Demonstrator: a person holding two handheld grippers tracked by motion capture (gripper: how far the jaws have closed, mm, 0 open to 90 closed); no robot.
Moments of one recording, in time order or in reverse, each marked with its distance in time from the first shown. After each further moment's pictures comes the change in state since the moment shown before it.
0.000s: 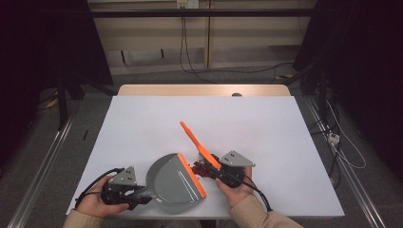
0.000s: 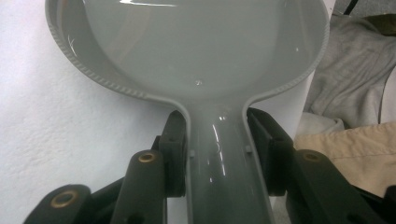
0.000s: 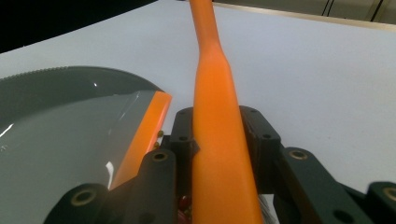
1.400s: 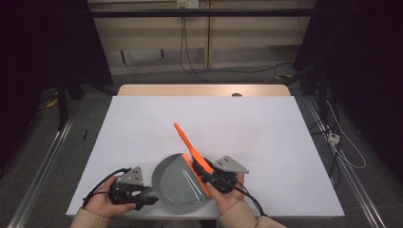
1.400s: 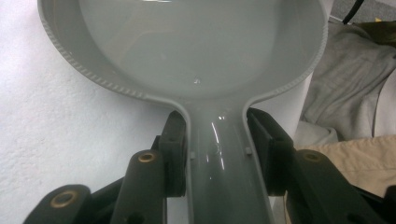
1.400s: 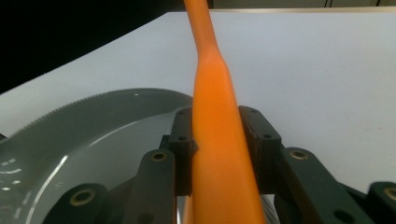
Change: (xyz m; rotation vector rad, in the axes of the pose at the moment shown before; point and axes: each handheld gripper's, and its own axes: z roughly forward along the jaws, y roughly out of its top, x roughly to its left) left arm -0.005 0.009 0.015 -0.002 -0.033 -0.033; right arm 0.029 -0.003 0.005 -0.036 0.004 0.118
